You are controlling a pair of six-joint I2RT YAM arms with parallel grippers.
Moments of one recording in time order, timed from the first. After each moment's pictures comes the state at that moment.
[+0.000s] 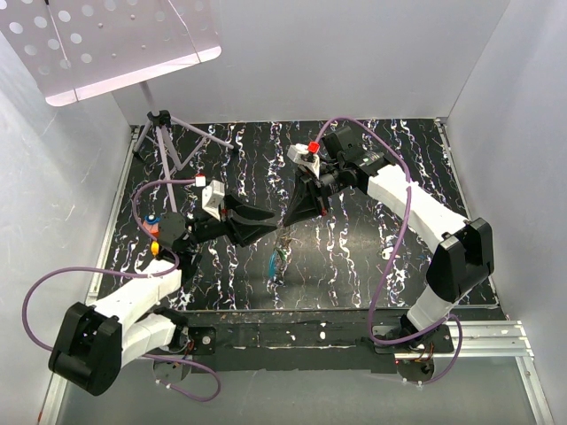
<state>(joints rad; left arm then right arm) -0.43 1.04 0.45 1.01 0.89 -0.55 0.60 1.65 1.51 -0.75 -1.44 -0.53</state>
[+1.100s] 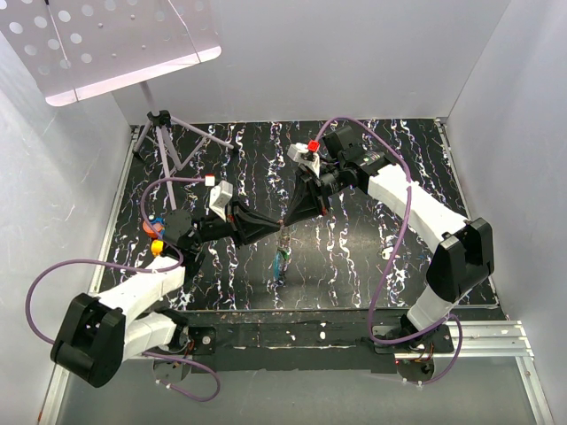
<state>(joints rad) -0.46 1.09 0.46 1.00 0.94 -0.55 0.60 1.65 1.51 -0.75 -1.44 -0.50</state>
